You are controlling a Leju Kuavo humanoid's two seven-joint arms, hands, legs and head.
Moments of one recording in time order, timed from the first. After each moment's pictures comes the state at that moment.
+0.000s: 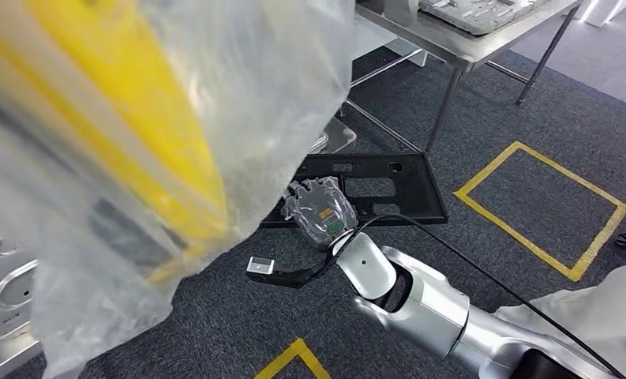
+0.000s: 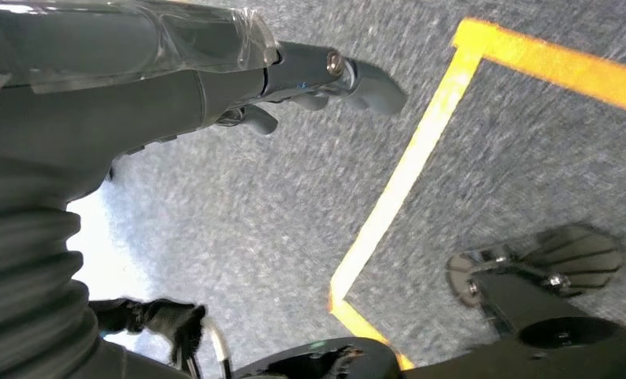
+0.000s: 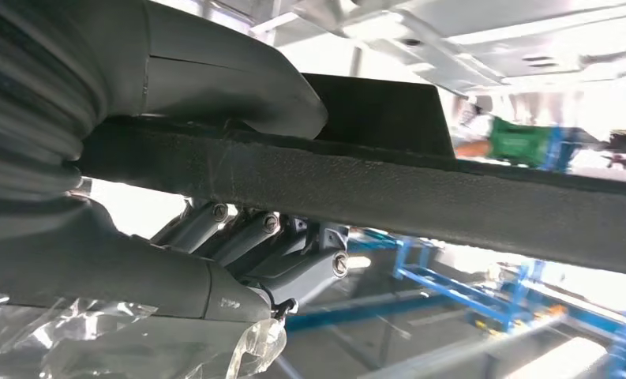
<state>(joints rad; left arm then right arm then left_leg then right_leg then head) -0.16 -0.02 -1.24 -0.22 0.77 0.31 0.06 -0.74 -0.17 1.29 -1.48 1.15 0.05 0.19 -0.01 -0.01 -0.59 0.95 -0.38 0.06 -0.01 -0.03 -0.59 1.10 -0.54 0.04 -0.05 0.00</state>
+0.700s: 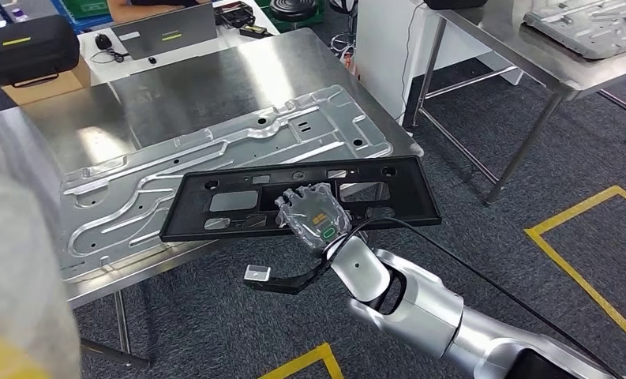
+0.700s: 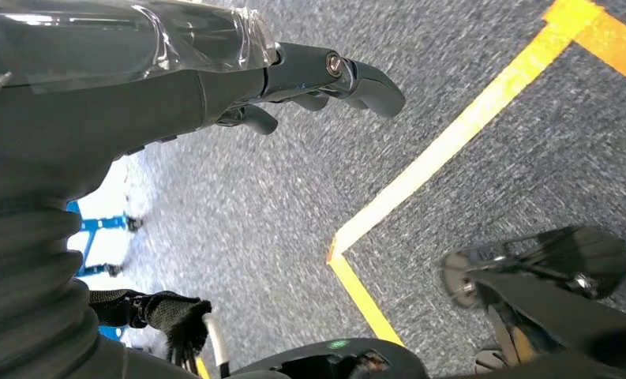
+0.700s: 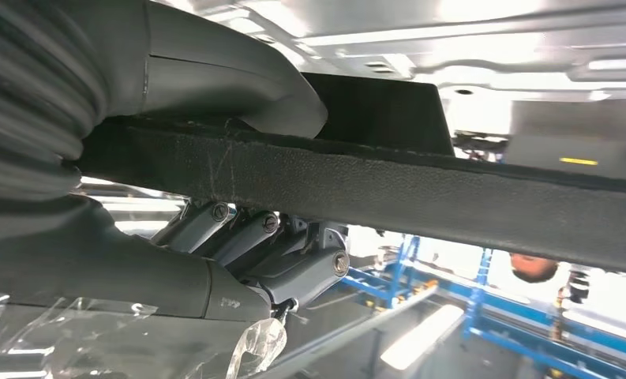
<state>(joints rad) -0.15 -0.02 -1.24 -0.22 0.78 0.31 0.07 -0.75 -0.15 1.32 -1.44 1.15 0.05 0.17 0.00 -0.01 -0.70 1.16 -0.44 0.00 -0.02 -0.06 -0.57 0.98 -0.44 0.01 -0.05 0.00</state>
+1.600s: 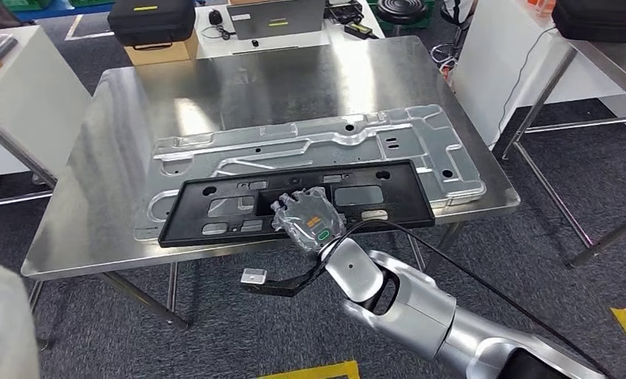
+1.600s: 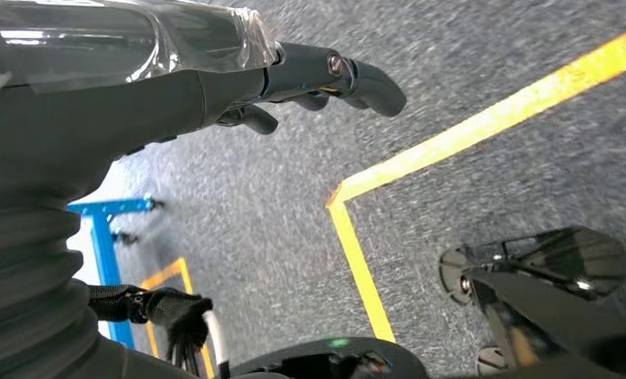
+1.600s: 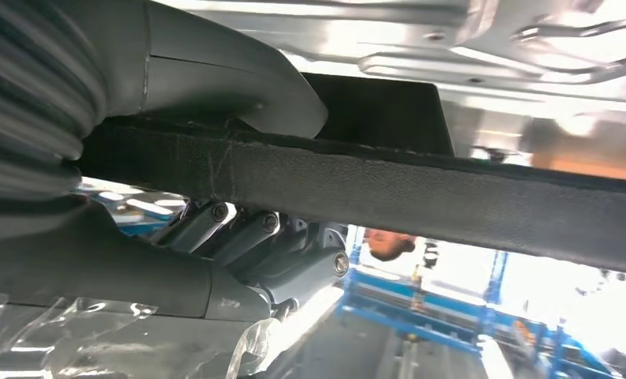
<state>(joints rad) -0.15 -0.02 -1.22 -0.22 0.78 0.31 0.08 -0.74 -0.12 1.33 -1.39 1.14 0.05 0.16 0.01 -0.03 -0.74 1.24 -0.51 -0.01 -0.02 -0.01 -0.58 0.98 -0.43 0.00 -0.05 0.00</state>
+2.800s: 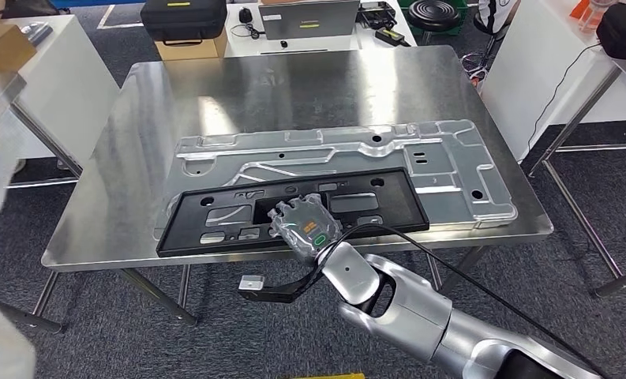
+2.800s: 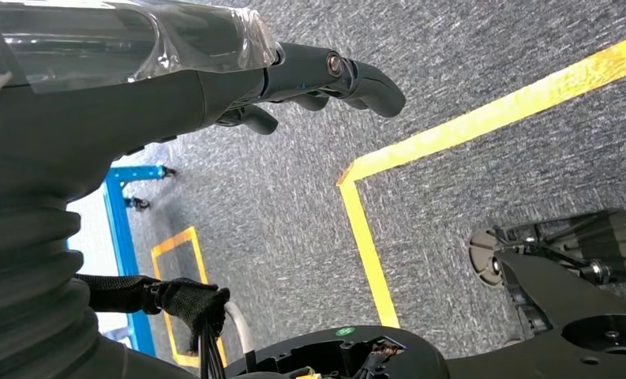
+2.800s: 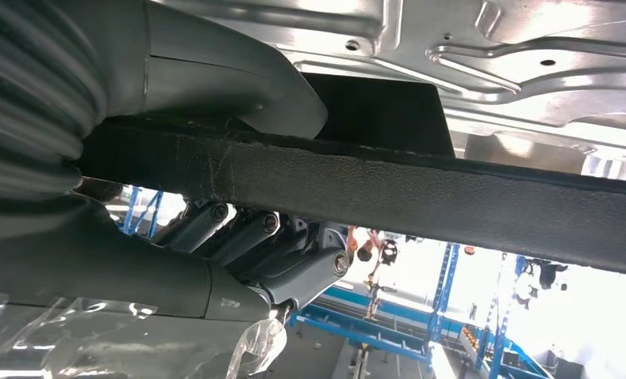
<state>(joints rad) -0.13 -0.02 -1.21 -0.22 0.79 0.29 0.10 -0.74 -0.11 1.34 -1.36 1.11 0.06 0.14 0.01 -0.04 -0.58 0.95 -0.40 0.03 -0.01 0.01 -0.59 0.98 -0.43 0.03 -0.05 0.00</state>
